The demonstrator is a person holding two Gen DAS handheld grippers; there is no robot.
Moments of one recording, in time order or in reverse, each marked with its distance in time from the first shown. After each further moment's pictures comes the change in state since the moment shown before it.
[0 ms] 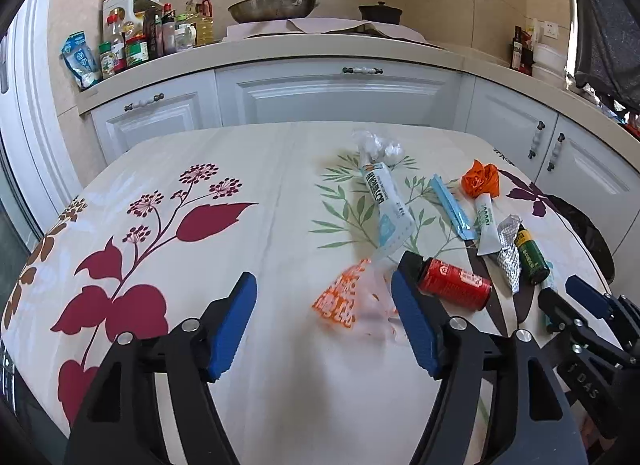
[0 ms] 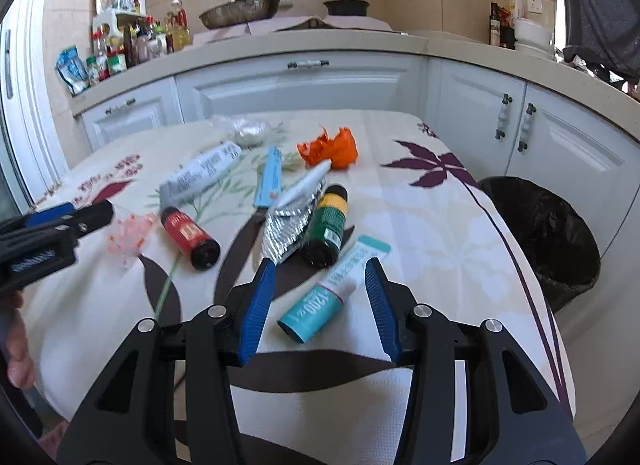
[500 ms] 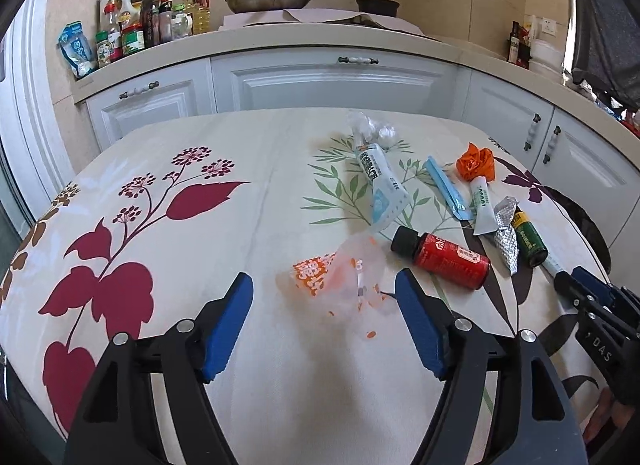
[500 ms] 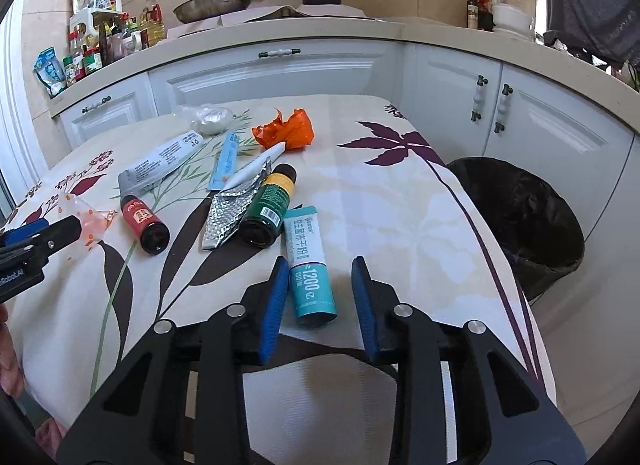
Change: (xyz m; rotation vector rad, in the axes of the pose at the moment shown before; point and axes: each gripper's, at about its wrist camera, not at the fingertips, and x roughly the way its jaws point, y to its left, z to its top) left arm 0.008 -0.001 -0.012 -0.003 0.028 -0.027; right arm 0.001 -0.027 -0.006 0.048 0.015 -0.040
